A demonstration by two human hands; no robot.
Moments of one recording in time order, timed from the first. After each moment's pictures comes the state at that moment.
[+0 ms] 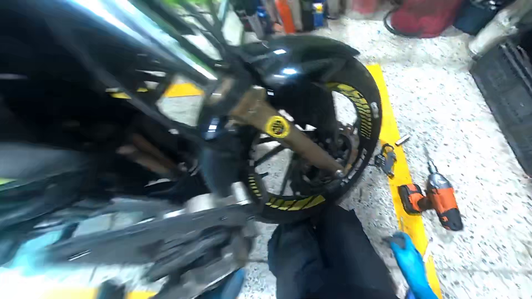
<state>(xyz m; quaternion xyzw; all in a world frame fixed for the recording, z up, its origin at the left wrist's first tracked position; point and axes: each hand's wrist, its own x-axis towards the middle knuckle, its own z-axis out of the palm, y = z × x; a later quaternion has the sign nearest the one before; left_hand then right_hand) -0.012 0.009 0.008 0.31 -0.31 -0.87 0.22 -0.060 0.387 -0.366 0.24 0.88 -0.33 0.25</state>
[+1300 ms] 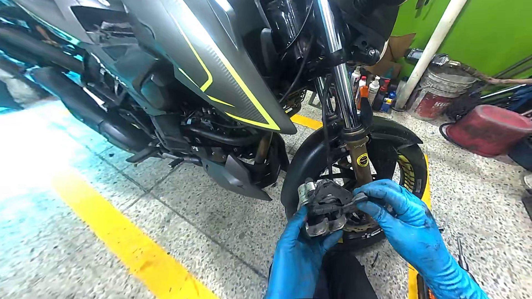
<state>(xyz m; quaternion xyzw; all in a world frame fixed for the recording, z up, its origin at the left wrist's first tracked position) -0.011 0.048 0.014 0.36 -0.19 -0.88 0.26 -0.170 0.162 -0.003 -0.49 0.68 -0.55 -0.01</state>
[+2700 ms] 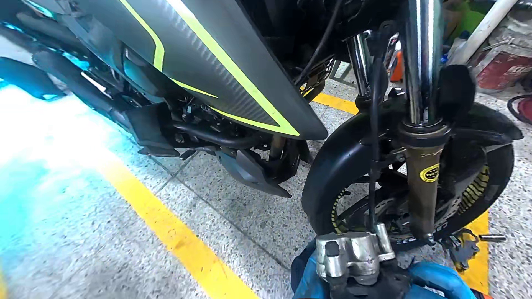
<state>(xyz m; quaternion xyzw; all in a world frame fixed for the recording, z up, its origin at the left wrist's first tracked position) 0.032 0.022 -0.068 0.18 -0.18 -0.93 0.26 -0.121 0.160 -0.078 -0.44 0.71 -0.54 0.04</state>
